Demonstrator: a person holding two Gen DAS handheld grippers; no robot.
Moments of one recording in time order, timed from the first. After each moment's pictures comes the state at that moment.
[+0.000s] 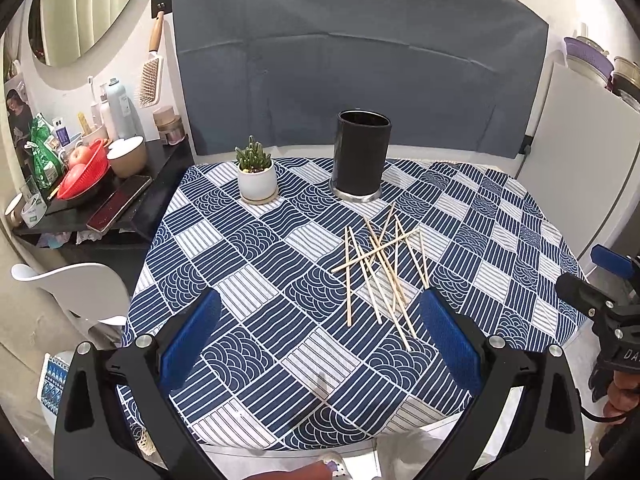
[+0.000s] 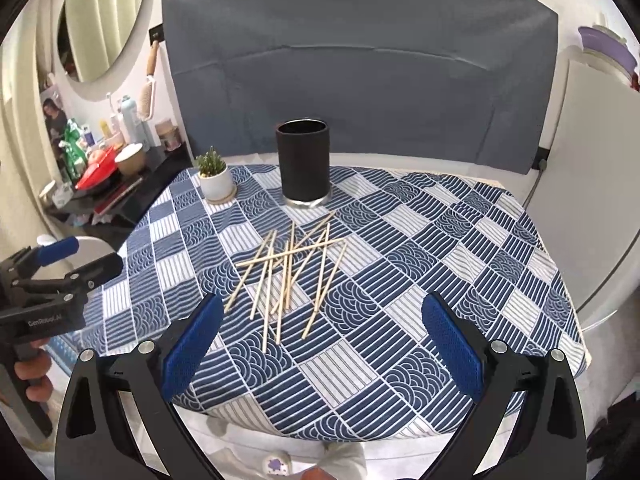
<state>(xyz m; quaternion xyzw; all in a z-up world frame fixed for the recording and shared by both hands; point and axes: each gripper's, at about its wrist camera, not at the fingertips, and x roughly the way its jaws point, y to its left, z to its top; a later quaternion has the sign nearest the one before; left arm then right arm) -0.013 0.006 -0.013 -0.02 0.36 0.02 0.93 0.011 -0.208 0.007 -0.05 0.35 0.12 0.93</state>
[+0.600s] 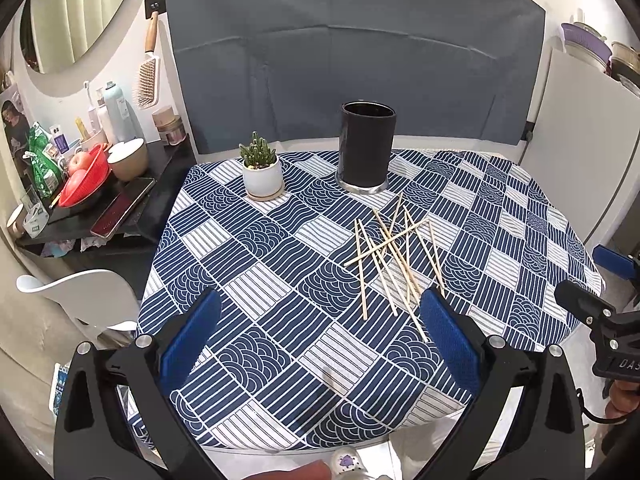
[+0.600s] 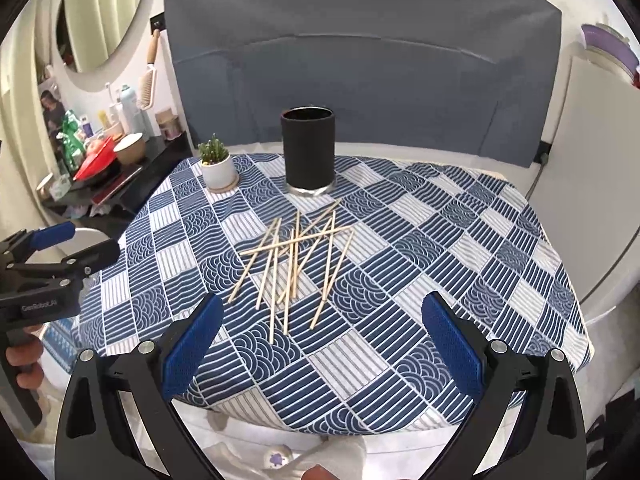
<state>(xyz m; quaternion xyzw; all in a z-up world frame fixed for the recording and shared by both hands) -0.008 0.019 -0.016 0.00 0.38 0.01 0.93 0.010 -0.198 -0.010 -0.04 0.37 0.11 0.92</state>
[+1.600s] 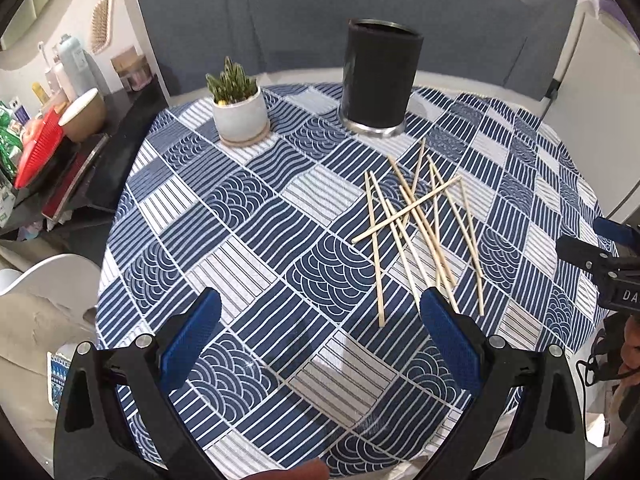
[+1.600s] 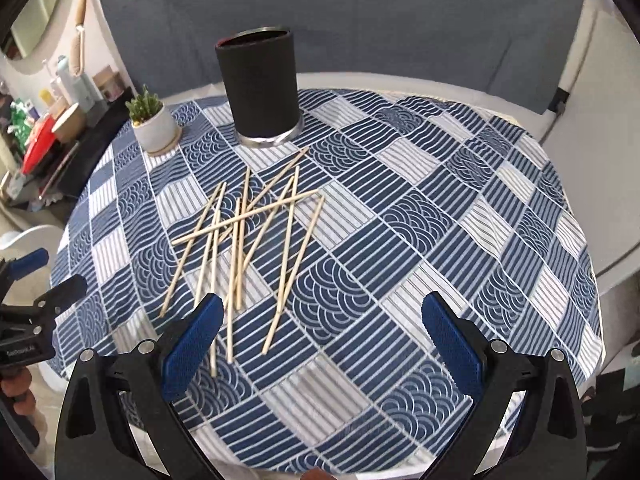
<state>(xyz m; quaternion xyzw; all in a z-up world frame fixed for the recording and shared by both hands) 0.092 0.022 -0.091 -0.01 0.49 0.01 0.87 0.151 -0.206 -0.080 -0.05 0.50 0.09 0.86</state>
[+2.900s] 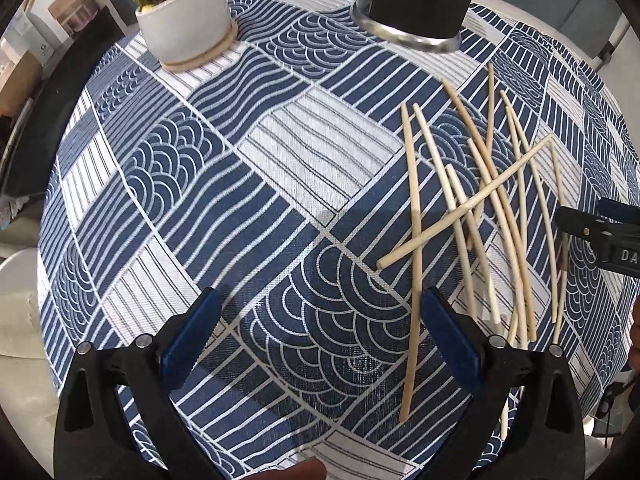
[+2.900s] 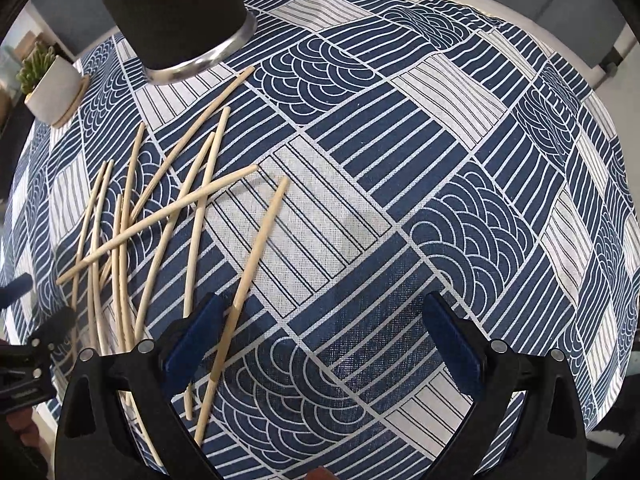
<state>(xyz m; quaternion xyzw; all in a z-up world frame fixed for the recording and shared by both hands) 0.192 0.016 -0.199 -0.01 0.61 0.02 0.79 0.274 -0.211 -0.197 -0.06 0.61 0.06 0.78</state>
